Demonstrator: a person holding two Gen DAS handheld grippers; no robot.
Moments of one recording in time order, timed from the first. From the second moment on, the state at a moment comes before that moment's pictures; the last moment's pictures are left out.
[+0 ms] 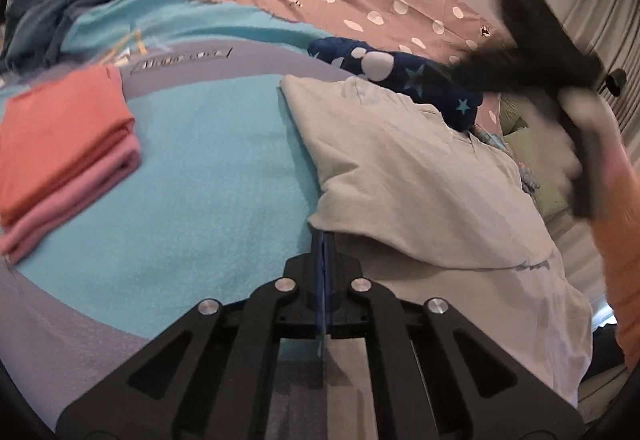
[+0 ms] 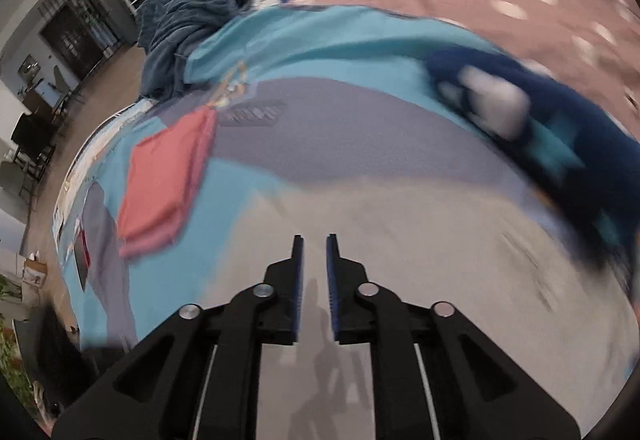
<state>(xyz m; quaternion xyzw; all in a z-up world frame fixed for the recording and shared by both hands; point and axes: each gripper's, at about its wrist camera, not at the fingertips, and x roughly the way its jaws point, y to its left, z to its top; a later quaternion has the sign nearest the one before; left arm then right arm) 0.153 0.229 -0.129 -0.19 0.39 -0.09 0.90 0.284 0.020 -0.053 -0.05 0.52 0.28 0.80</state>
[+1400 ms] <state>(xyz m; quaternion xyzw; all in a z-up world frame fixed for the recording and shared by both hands) 0.163 0.210 -0.089 -0.14 0.42 -0.03 0.89 0.090 -0.291 -0.093 0.17 0.48 0.13 0.85</state>
